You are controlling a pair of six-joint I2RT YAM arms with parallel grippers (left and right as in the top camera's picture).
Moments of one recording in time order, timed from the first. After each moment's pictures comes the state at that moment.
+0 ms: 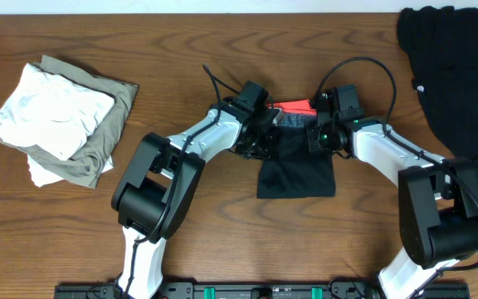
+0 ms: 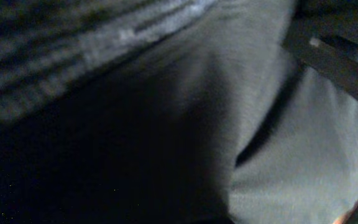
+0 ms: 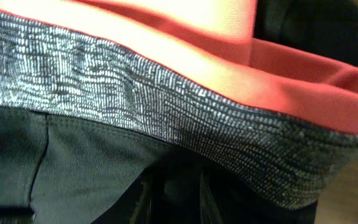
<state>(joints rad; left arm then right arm) -0.53 2.11 1.36 -0.57 0.53 -0.25 0.24 1.84 1.01 -0.33 -0.20 0.14</state>
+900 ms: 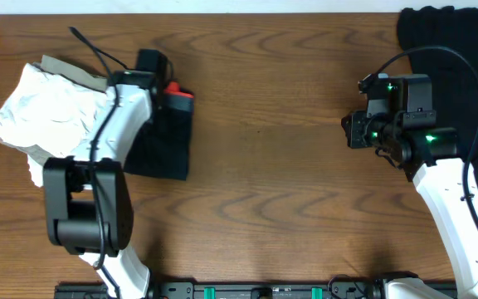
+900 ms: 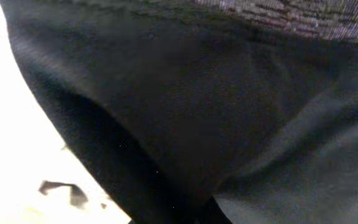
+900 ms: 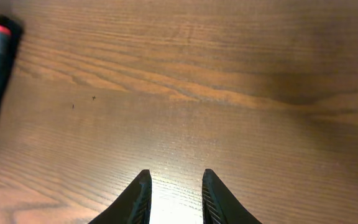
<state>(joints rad) -0.08 1.89 1.42 -0.96 -0.39 -0.11 0.11 1.34 1.09 -0.70 -0.20 0.10</state>
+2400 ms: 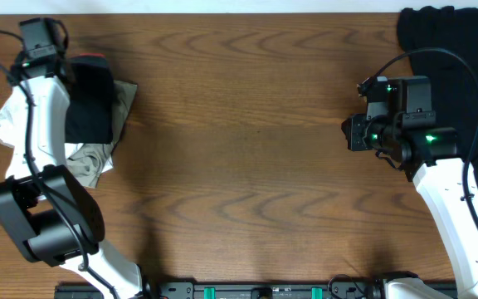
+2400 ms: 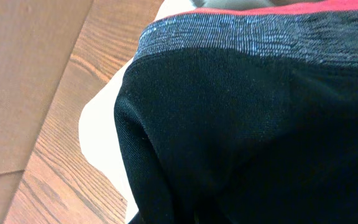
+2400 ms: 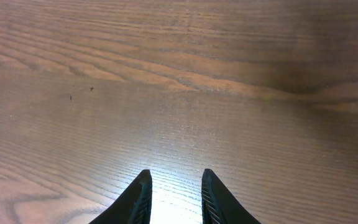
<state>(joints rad) 0.31 1.88 1.61 -0.77 -0.41 0.03 0.11 1.34 1.09 -0.73 -0.20 0.09</state>
